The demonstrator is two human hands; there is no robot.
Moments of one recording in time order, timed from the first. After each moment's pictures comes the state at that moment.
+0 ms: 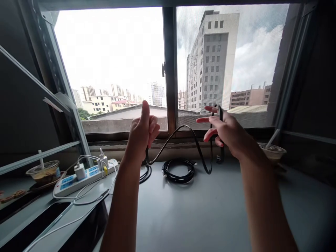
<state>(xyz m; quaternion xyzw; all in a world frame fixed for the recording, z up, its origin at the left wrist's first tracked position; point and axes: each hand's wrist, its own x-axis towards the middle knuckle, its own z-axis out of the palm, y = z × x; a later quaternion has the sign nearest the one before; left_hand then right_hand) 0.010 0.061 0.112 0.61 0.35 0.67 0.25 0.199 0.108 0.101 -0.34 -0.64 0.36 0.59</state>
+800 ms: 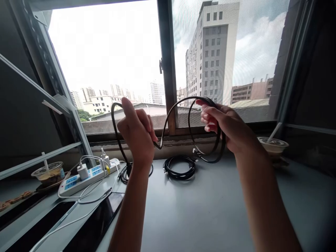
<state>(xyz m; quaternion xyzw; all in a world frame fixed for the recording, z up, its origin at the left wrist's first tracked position) 0.039 0.055 0.107 0.50 0.33 0.80 0.01 0.194 0.111 0.103 -0.21 -0.62 0.42 0.62</state>
